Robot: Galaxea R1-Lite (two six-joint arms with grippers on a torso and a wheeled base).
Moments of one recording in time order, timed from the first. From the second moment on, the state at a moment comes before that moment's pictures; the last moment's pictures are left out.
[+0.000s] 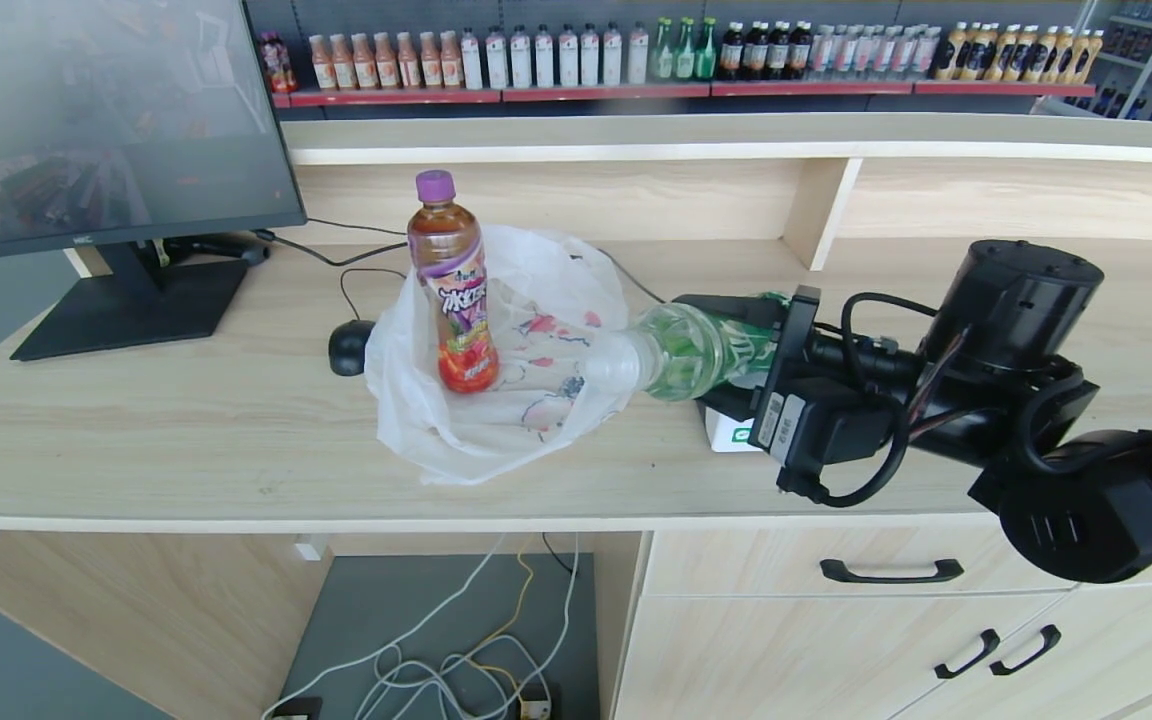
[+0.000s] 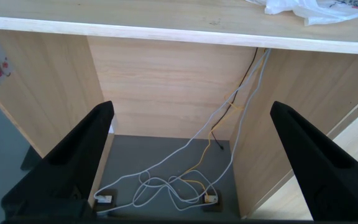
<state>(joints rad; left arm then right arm) 0.00 0.00 0.00 0.00 0.00 0.01 0.44 1.82 -0.91 -1.02 0.63 -1.38</state>
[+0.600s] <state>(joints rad) 0.00 0.00 0.00 0.00 0.00 0.01 0.45 1.81 -0.92 -1.02 0.62 -1.36</state>
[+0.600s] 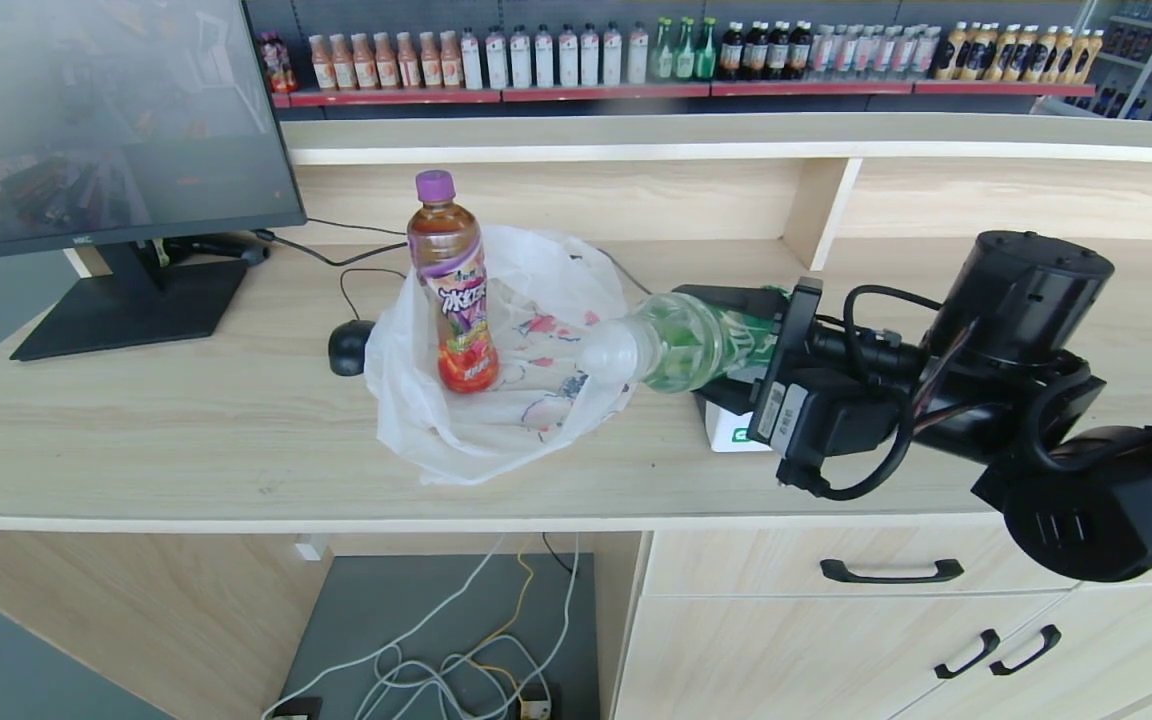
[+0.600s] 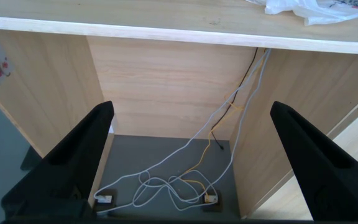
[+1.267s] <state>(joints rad) 0.00 0.00 0.00 0.00 0.00 0.01 0.49 1.73 -0.99 -1.13 0.39 -0.80</state>
